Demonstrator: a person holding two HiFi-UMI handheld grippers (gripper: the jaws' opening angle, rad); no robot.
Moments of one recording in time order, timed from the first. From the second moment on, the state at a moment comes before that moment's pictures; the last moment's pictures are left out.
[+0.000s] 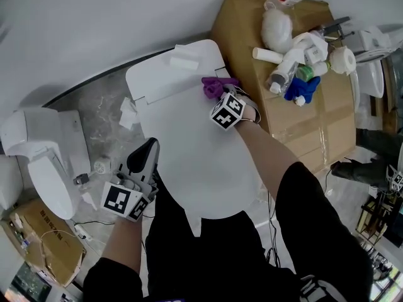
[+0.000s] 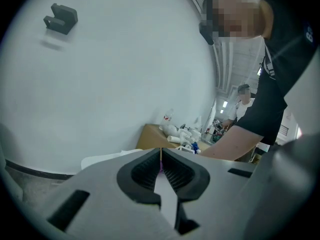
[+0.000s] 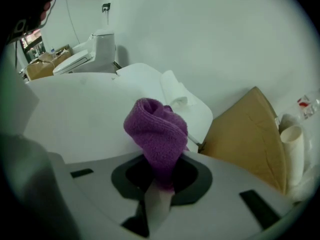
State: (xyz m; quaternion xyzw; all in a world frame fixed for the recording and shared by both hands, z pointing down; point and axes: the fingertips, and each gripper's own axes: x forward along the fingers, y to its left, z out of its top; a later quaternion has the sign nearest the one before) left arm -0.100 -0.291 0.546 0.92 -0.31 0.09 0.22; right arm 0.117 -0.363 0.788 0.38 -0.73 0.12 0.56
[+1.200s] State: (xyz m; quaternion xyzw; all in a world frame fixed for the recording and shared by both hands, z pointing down) left arm -0.160 -0.223 0.523 0.92 -0.31 0.08 0.20; right arm -0.023 -0.264 0.778 0.32 -0.76 0.12 0.55
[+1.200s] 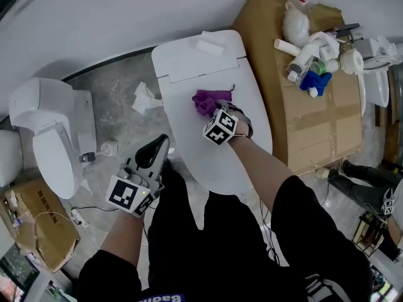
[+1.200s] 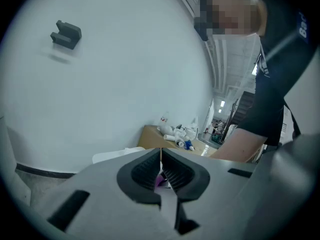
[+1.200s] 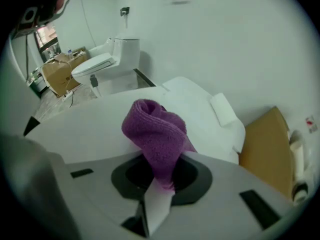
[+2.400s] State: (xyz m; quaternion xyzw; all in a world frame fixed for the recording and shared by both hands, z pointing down) left arm -0.232 -0.078 0.522 0.90 -0.36 0.05 0.22; right arm -0.149 -0.149 0.765 0.26 -0.80 0.09 0.53
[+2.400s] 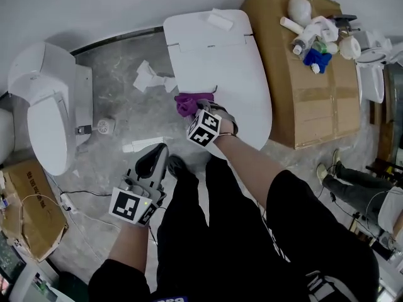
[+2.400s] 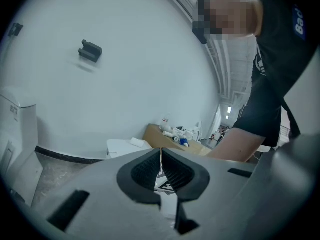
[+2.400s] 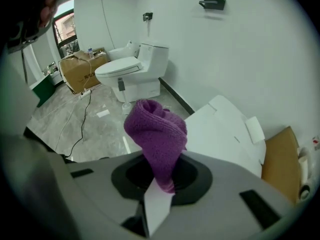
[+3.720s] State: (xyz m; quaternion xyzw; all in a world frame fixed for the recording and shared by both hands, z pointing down) left arm -0.146 0.001 0.524 0.89 -0.39 0.03 0.22; right arm -0.021 -0.076 0.793 0.34 -0.79 0.12 0.50
